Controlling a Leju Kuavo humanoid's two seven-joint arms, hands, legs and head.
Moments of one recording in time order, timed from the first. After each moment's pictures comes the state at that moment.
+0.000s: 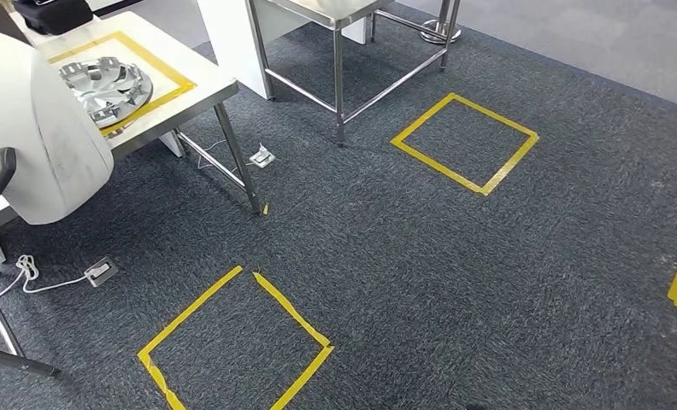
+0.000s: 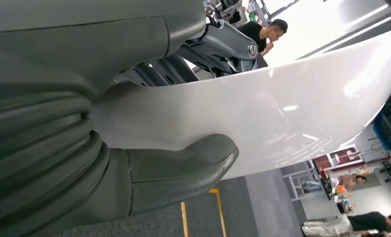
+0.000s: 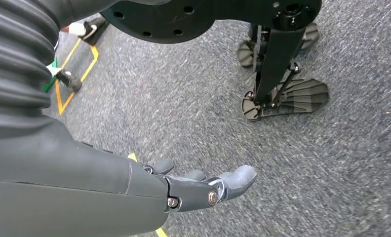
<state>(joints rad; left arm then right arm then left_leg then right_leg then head) -0.68 0.48 -0.20 -1.13 0.33 -0.47 -0.50 -0.03 0.09 -0.82 -0.18 0.63 0.23 0.06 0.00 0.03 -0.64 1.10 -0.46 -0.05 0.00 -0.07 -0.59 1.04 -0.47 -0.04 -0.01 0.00</state>
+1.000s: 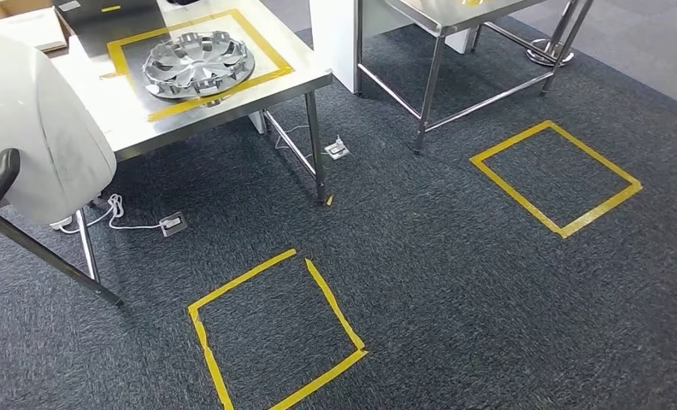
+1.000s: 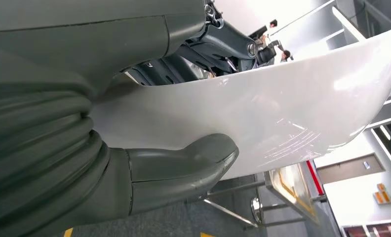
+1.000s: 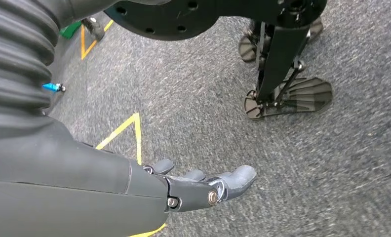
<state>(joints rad) -0.69 0.47 -0.20 -1.12 0.32 -0.49 -0.51 -0.02 0.09 -0.82 -0.18 0.64 0.22 0.05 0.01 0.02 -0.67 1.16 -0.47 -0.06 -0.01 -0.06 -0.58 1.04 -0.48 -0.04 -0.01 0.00</state>
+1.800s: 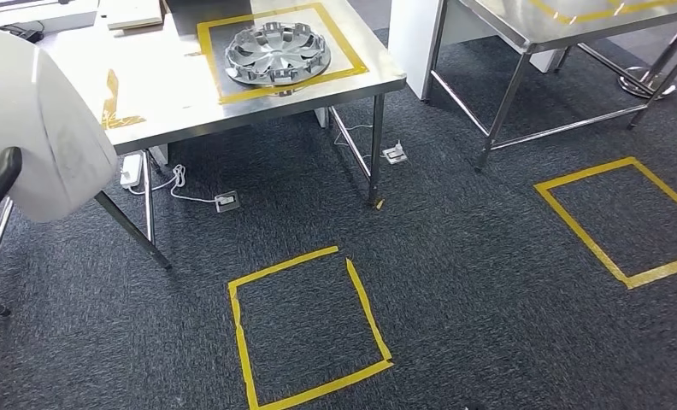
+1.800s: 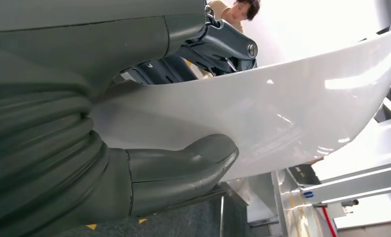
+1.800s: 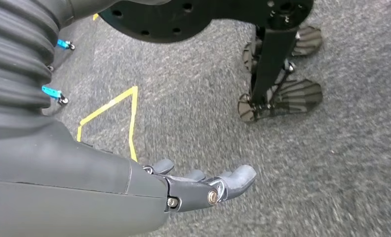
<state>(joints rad) -0.69 0.46 -0.20 -1.12 0.30 -0.47 -0.53 -0.03 0.09 -0.82 -0.18 0.64 0.23 0.04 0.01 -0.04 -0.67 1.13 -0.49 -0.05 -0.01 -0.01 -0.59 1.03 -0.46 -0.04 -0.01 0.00</state>
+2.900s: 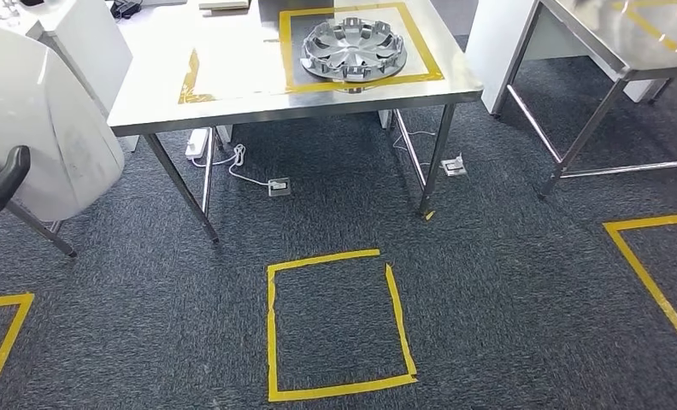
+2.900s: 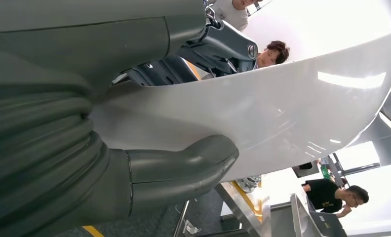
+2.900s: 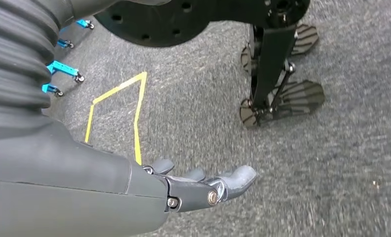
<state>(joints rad) -0.68 0.45 -0.20 -1.13 0.30 -0.47 -0.51 -0.04 0.10 -0.86 -0.18 0.61 0.22 0.08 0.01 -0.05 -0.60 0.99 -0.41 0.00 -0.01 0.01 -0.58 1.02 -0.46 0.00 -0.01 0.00</state>
